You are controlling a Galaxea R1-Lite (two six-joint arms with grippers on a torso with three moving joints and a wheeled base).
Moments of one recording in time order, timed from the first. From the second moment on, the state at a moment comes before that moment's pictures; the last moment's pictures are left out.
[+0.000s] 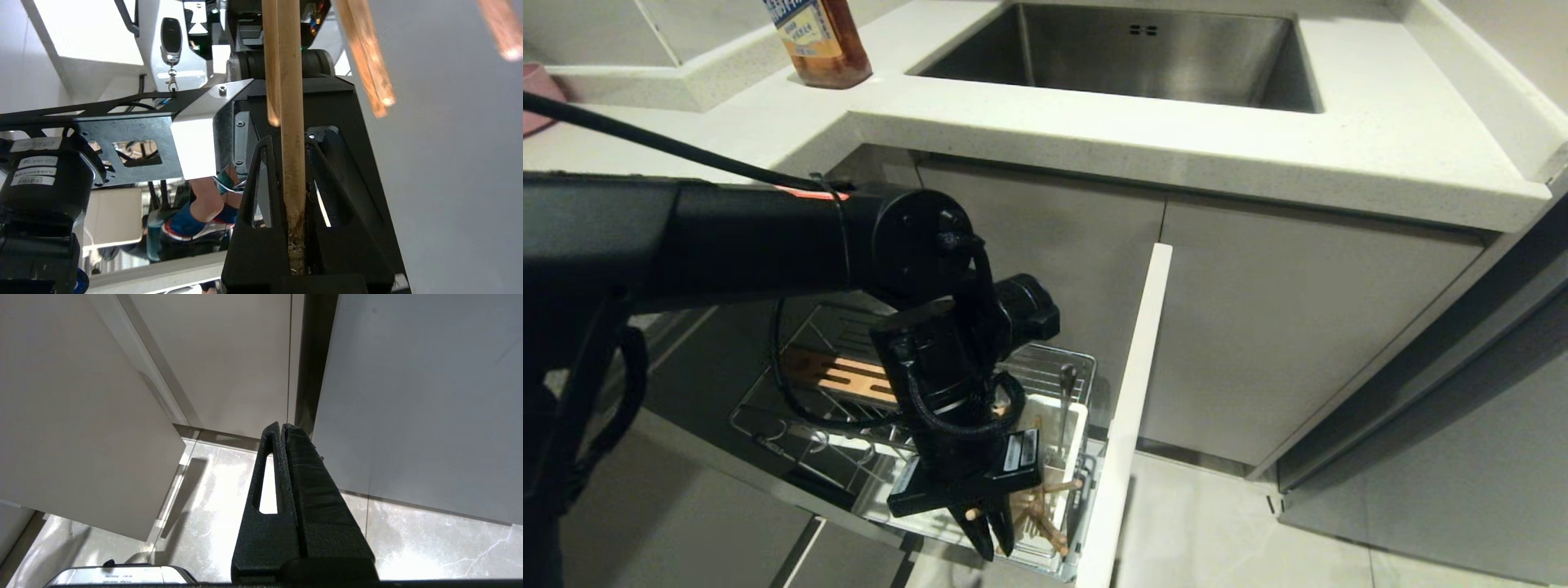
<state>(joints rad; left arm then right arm) -0.74 2.04 -1.80 1.36 -0.25 -0.74 0.00 0.00 0.00 0.00 0.00 0.06</state>
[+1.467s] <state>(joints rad) -0.89 1.49 -1.96 1.33 -0.02 -0.86 0.00 0.00 0.00 0.00 0.00 0.06</state>
